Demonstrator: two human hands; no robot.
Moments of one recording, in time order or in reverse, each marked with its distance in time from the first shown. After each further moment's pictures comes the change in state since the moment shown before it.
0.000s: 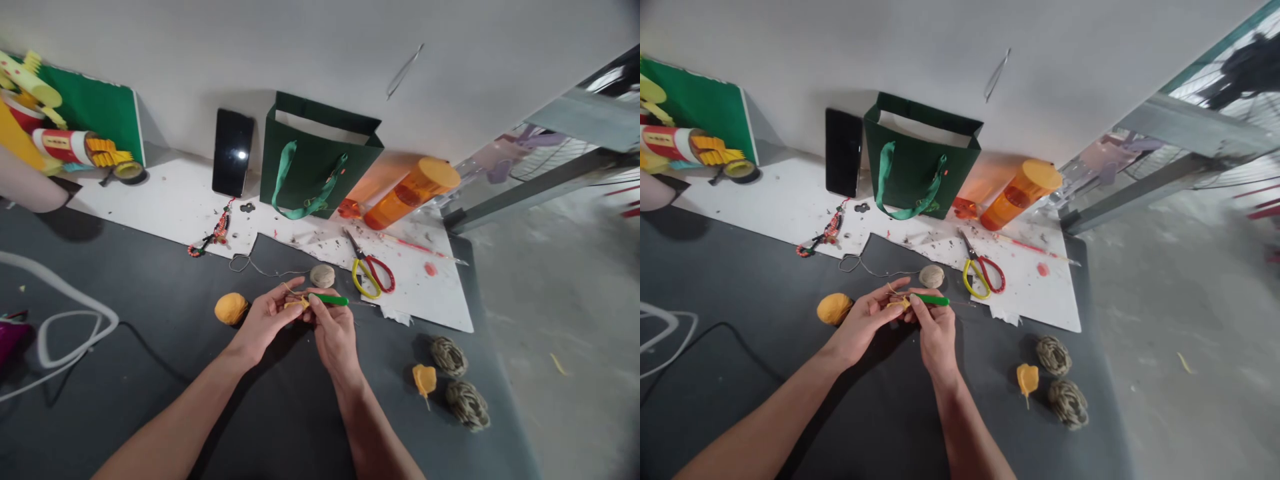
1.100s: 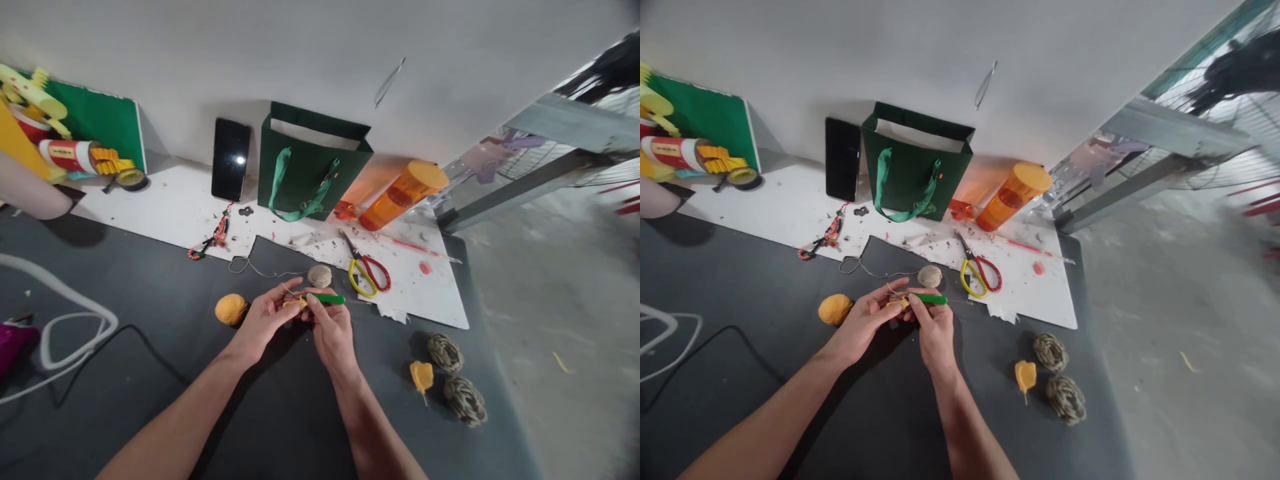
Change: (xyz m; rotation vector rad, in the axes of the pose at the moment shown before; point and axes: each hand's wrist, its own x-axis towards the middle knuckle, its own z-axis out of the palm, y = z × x) left_hand 0.002 -0.002 -0.001 0.000 -0.018 0.020; right_hand 0.001 -0.001 -0.001 0.013 -0.002 0.004
